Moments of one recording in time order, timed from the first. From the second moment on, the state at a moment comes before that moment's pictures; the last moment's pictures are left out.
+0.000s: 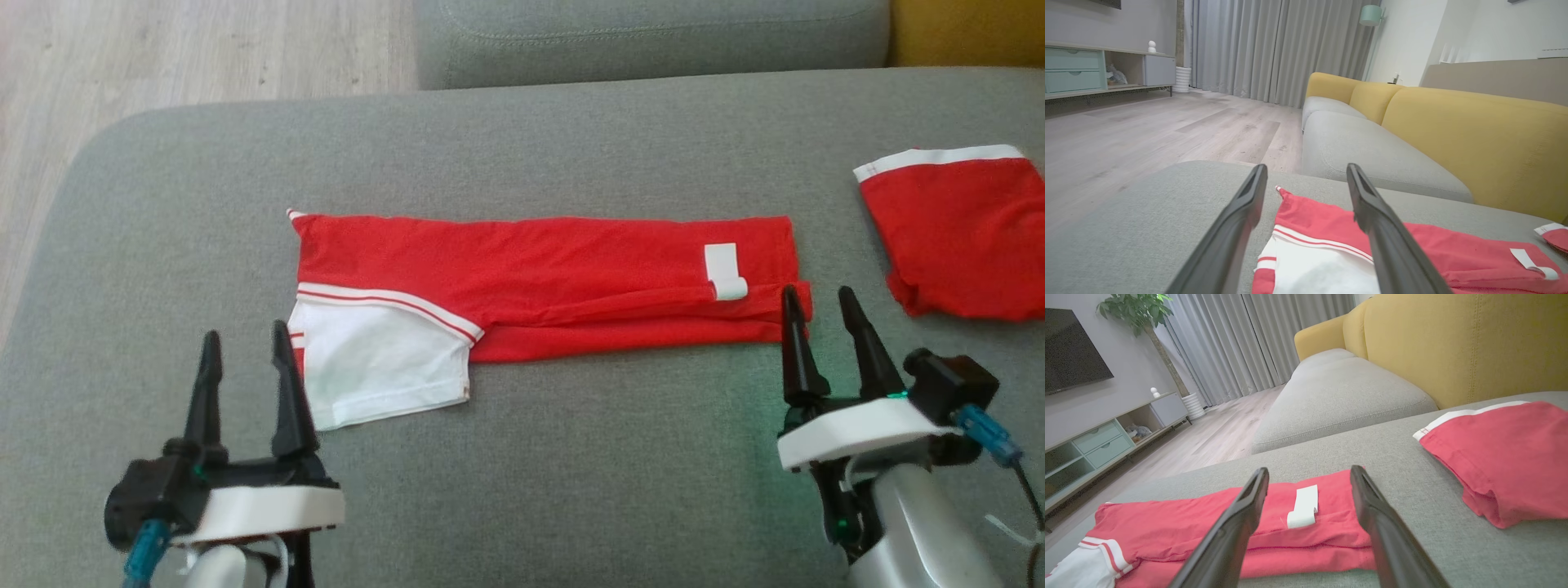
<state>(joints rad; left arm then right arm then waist) -0.03 0.14 -0.19 0.08 -0.40 0.11 -0.26 -0.20 -0.07 0.09 0.44 0.34 0.13 -0.25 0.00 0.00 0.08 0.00</state>
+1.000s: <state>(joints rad) -0.14 0.05 -0.12 0.16 -0.26 -0.06 -0.26 -0.55 -0.07 -0.16 0.99 0.17 0.13 -0.19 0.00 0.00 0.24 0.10</state>
